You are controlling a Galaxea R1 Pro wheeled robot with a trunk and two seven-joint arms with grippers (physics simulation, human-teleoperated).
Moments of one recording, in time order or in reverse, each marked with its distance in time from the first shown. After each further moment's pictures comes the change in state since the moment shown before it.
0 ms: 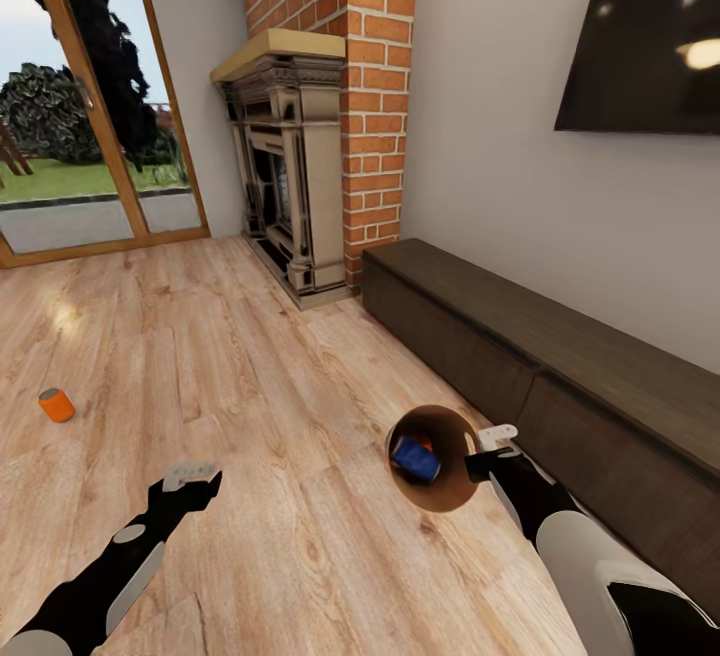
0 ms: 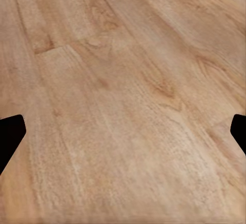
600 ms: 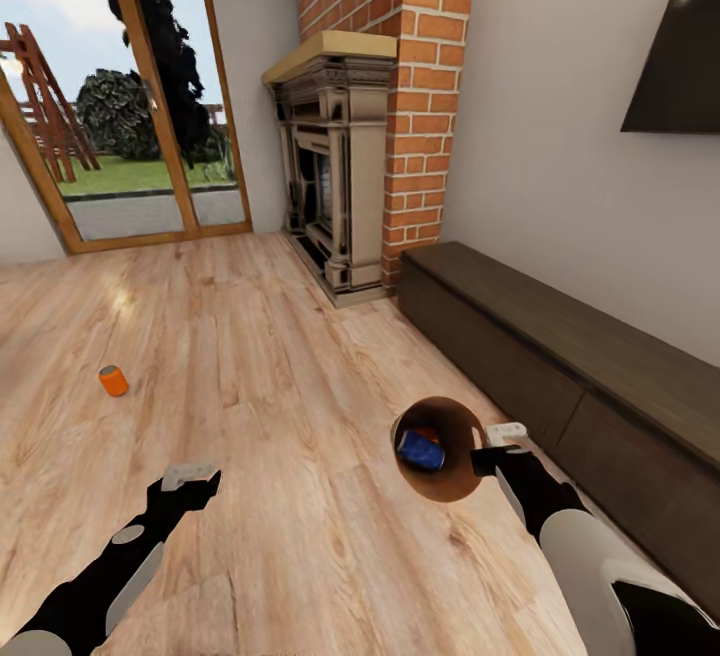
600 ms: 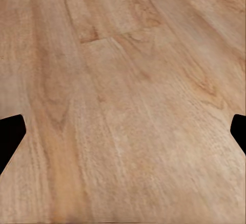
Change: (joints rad) left arm 0.000 0.000 0.005 0.004 0.002 -0.018 -0.001; right arm 0.000 -0.003 -0.086 -0.027 0.003 -0.002 -0.001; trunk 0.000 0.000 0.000
